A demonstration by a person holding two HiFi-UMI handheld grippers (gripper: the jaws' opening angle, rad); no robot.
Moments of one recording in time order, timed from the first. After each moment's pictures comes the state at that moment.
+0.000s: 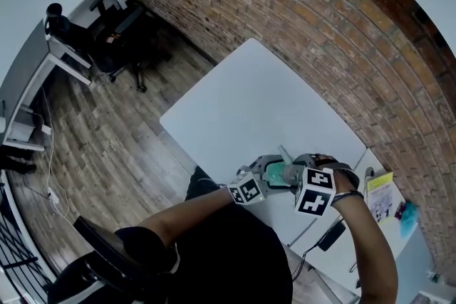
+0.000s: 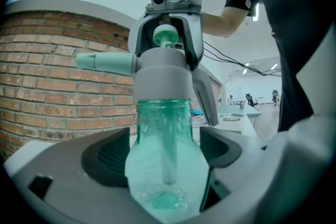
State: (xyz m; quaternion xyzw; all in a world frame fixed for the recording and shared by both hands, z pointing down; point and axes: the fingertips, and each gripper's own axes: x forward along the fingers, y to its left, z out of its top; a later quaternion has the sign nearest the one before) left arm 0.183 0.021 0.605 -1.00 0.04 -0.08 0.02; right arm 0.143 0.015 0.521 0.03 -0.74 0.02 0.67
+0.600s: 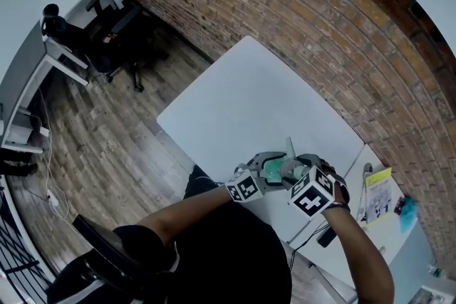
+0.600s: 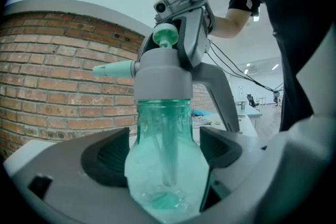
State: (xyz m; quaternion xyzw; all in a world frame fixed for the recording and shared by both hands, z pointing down) left arm 0.179 0.022 0.605 -1.00 0.05 -0.08 0.02; right arm 0.140 0.005 0.520 0.24 -0.76 0.14 0.59
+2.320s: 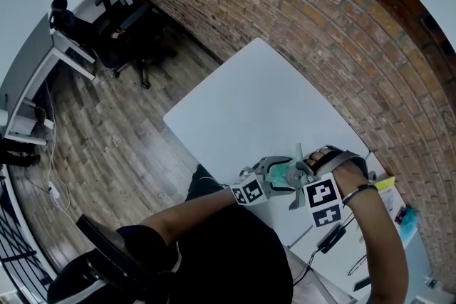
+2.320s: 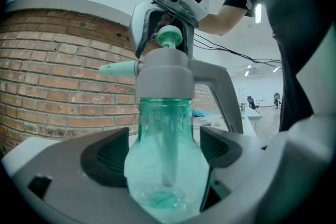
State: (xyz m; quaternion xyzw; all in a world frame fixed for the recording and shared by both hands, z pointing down) left arm 0.182 0.021 0.607 -1.00 0.05 -0.08 0.01; right arm 0.155 0.019 0.510 -0.18 -0.66 -0.22 0.70
